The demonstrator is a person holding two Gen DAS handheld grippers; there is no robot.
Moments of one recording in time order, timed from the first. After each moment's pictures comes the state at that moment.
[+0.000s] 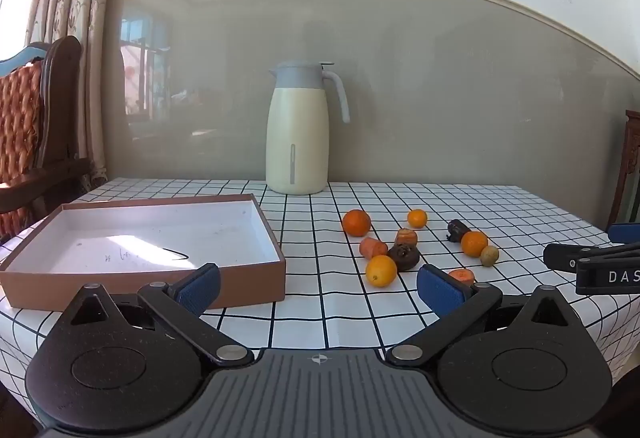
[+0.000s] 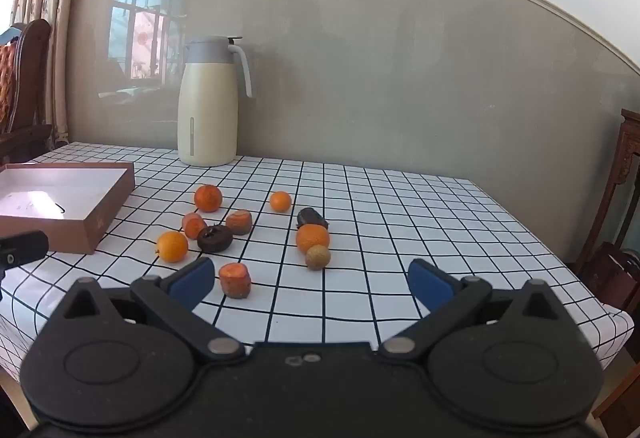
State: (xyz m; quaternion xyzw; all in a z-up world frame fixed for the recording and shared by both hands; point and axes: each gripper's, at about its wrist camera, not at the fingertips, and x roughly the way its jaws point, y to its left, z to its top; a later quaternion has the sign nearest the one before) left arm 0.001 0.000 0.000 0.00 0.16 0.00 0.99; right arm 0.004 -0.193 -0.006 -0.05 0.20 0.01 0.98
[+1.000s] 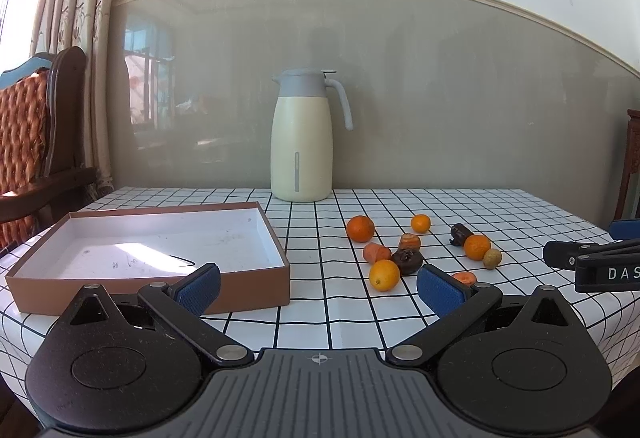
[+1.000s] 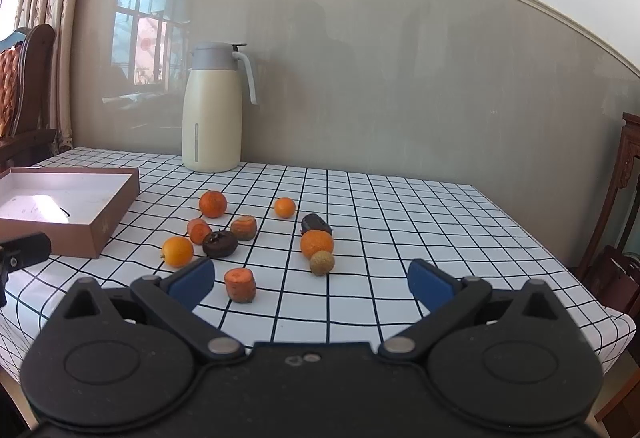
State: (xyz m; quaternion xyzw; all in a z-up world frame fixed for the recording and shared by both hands) left arm -0.006 -0.004 0.001 0.00 0.14 0.01 0.99; right arm 0.001 -0.192 -0.004 -0.04 0.19 0.02 0.98
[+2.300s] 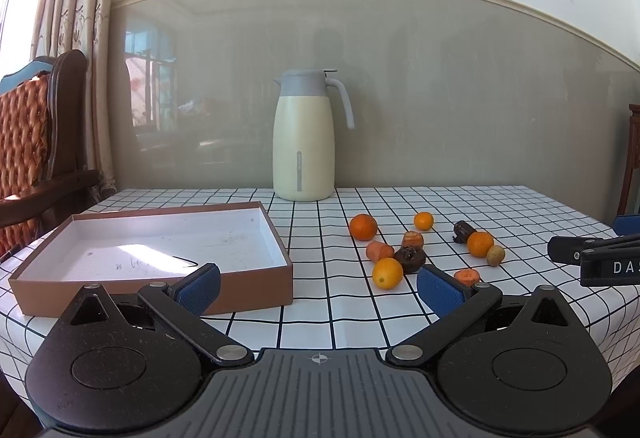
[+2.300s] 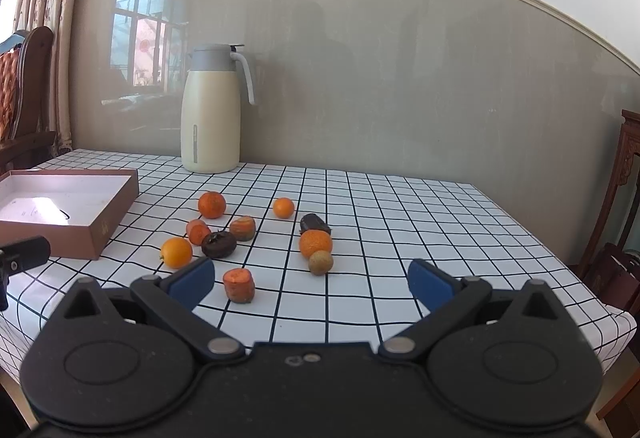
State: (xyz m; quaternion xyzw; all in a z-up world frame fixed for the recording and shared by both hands) left arm -0.006 -0.004 0.002 0.01 0.15 0.02 0.99; right arm 0.001 -0.194 -0.004 -0.04 0.19 0.02 0.98
